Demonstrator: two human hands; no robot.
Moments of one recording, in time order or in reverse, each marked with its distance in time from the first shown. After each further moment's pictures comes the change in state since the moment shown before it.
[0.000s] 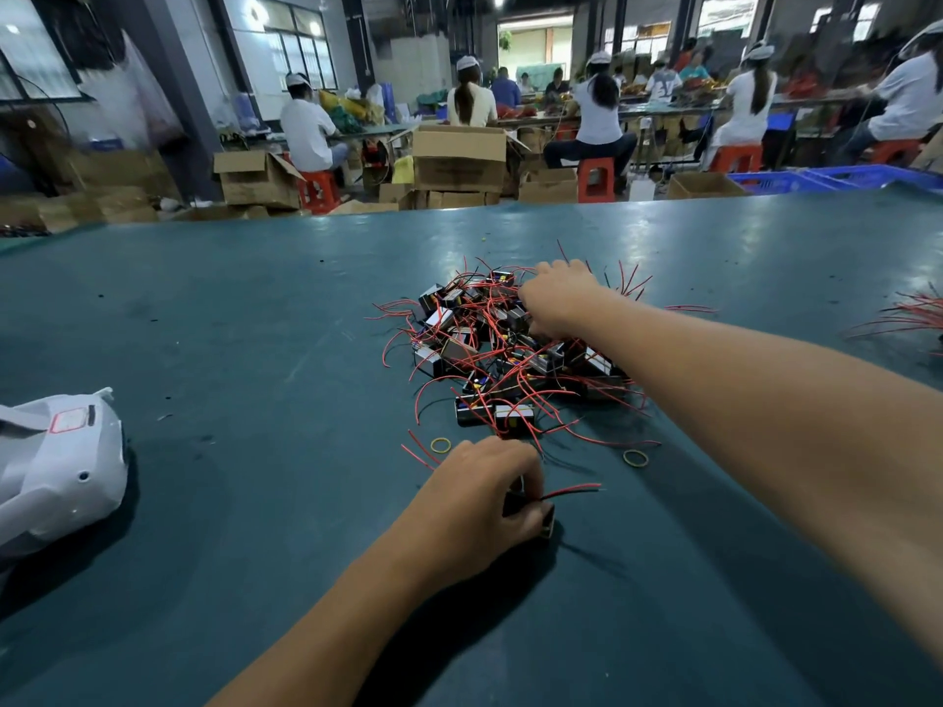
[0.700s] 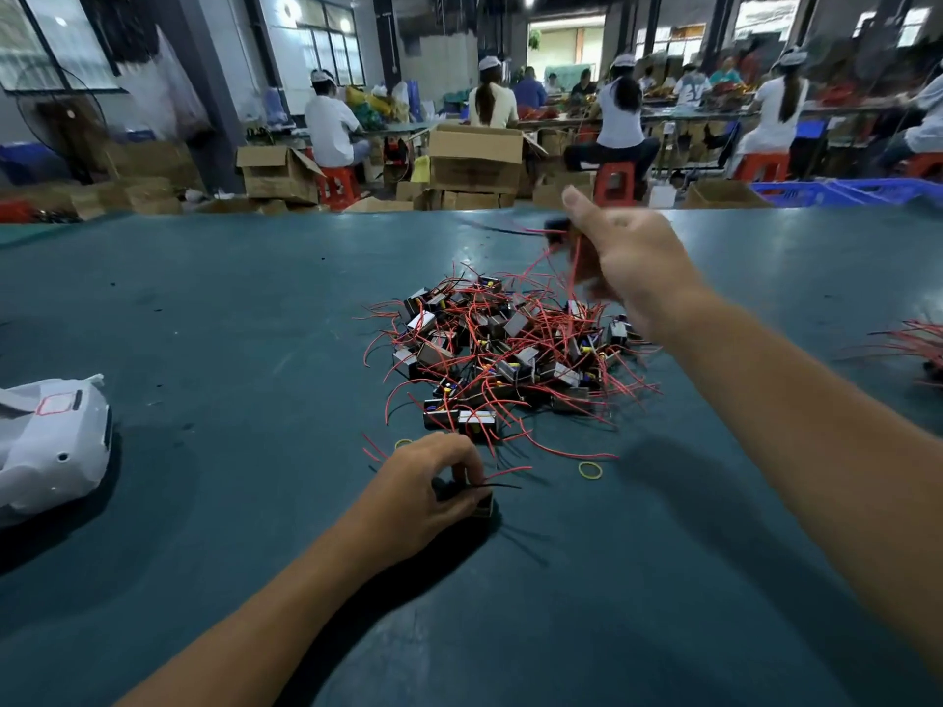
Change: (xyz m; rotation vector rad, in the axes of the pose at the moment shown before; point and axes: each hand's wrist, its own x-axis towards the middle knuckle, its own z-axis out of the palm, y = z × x) left_hand 0.003 -0.015 0.007 -0.127 0.123 -0.091; right_hand -0.109 0.062 -0.048 1.873 0.399 0.193
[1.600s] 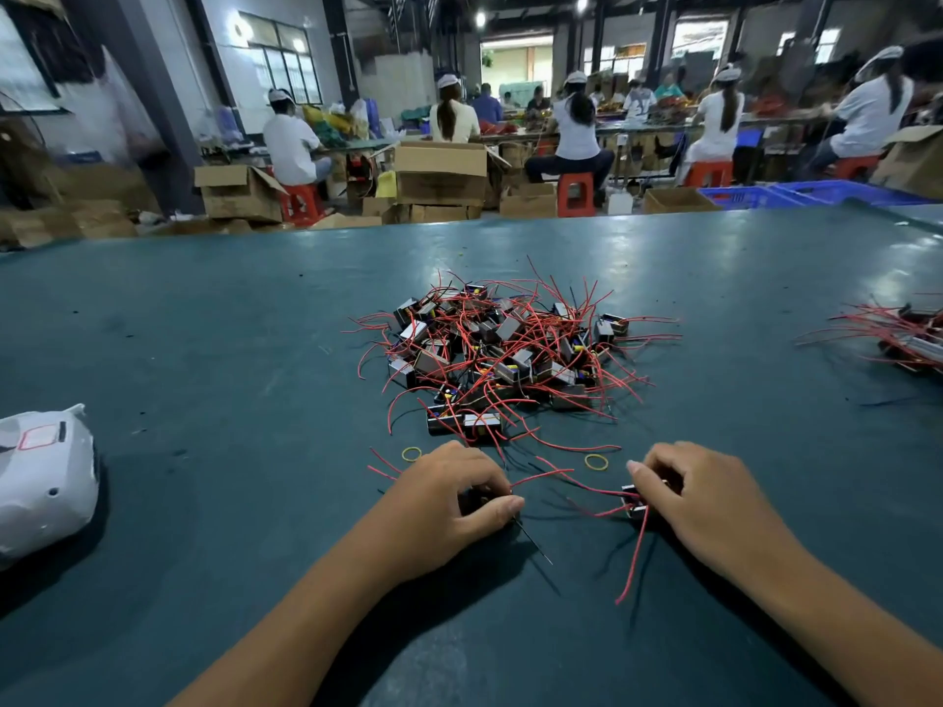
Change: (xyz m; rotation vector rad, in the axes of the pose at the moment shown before) left_hand -0.002 0.007 -0.007 0.001 -0.161 0.057; right_hand -0.170 0.100 -0.038 -0.986 0.039 0.054
